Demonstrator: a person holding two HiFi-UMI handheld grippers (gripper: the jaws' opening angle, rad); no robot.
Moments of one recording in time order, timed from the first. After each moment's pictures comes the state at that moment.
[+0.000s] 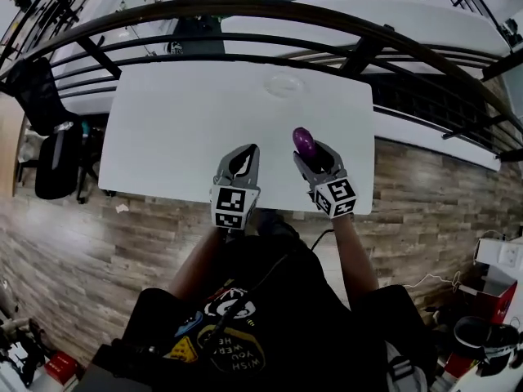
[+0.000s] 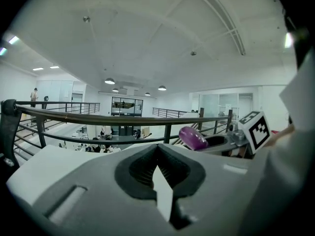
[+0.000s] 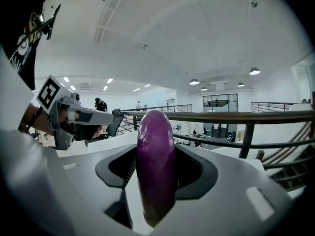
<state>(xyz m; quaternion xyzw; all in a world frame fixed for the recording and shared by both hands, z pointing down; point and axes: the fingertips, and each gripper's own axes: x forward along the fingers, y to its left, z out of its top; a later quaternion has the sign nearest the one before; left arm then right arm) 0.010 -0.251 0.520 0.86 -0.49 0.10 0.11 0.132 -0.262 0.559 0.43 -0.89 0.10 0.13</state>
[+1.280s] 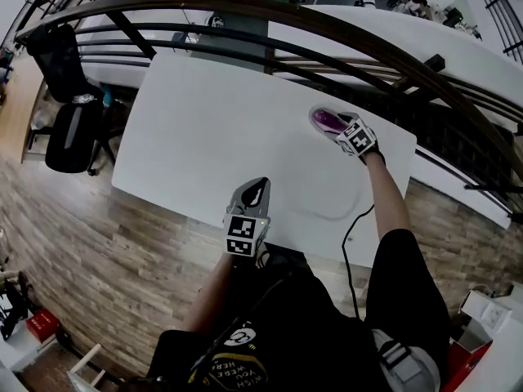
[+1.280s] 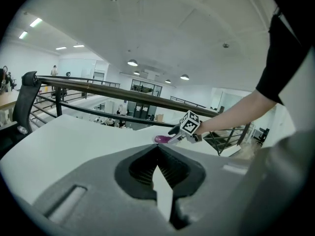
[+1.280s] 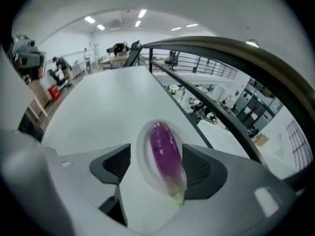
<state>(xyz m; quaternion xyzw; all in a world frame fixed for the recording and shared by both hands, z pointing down) -0.068 -0.325 0.613 0.79 -0.55 0.13 0.24 0.111 -0.556 0.783 0.20 -0.84 0.08 0.49</state>
